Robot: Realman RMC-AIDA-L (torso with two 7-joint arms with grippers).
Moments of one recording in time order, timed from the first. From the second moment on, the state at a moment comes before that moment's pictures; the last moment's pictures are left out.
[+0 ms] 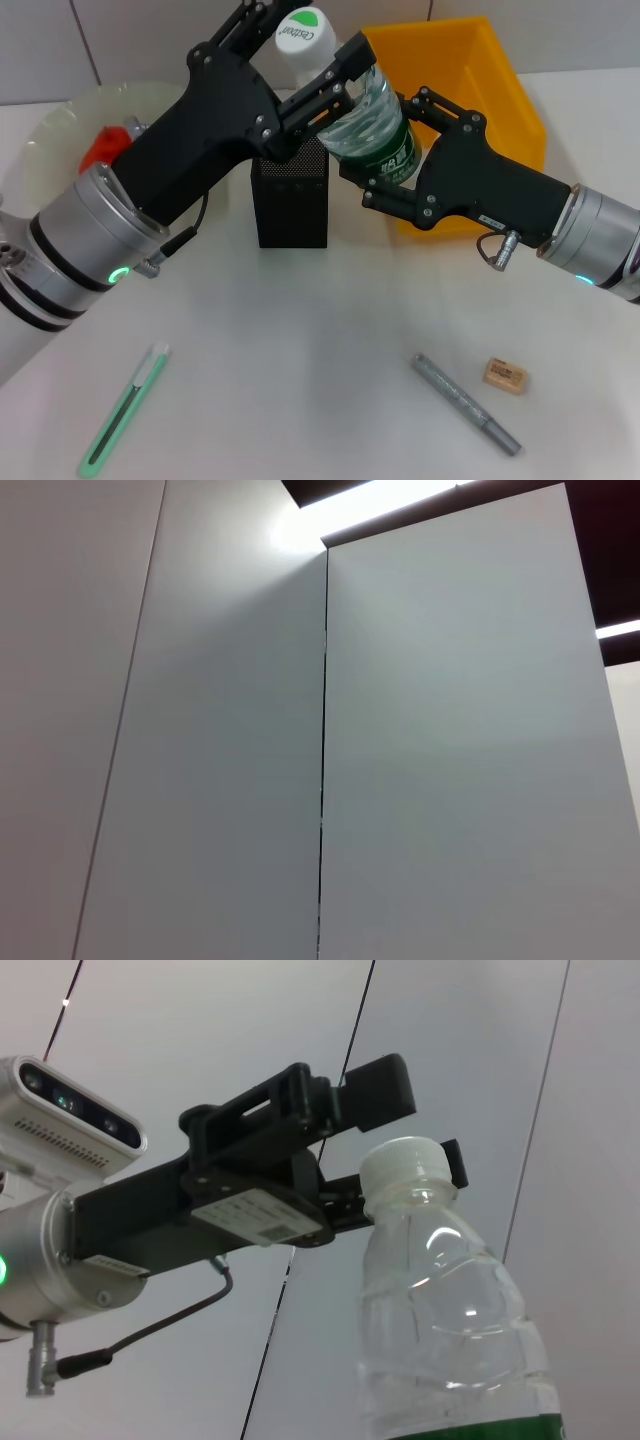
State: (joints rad) left arm -0.50 -2.08 1.90 0.52 0.23 1.45 -0.68; right arm 0.54 2.09 -0.93 -0.26 -1.26 -1.53 0.44
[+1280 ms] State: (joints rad) left arm -0.50 -2.08 1.90 0.51 0.23 1.43 -0.70; right arm 0.55 2.09 -0.94 -0.27 -1.24 -1.54 0.44
